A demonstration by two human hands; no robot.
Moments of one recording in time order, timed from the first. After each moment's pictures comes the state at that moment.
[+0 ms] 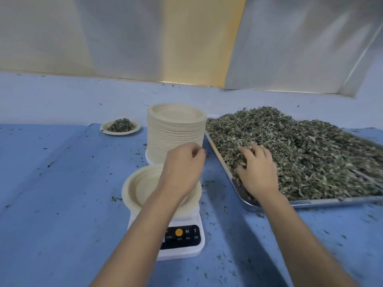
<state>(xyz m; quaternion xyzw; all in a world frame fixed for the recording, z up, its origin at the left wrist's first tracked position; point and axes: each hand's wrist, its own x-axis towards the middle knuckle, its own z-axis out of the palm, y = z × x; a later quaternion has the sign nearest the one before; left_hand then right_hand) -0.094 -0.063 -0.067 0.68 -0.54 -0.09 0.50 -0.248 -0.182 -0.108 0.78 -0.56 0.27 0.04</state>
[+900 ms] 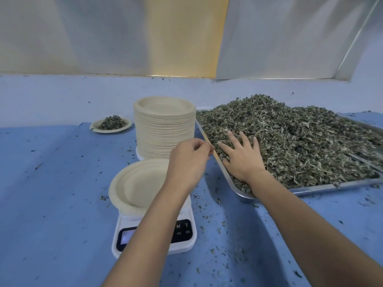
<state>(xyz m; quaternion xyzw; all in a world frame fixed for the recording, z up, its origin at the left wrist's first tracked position) -0.127 -0.075 -0.069 0.61 -0.51 -0.22 0.57 -0.246 -0.239 -0.133 0.85 -0.49 0.08 0.16</state>
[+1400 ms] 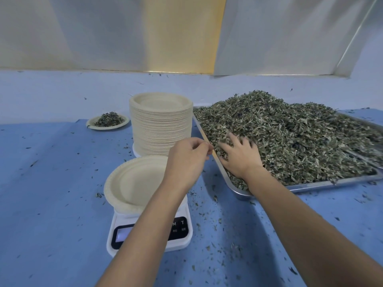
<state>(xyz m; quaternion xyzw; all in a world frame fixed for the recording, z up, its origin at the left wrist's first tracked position) -0.130 -0.078 -0.072 0.60 -0.51 -0.24 0.57 -0.246 -0.240 -0.134 0.84 -0.51 0.07 0.16</state>
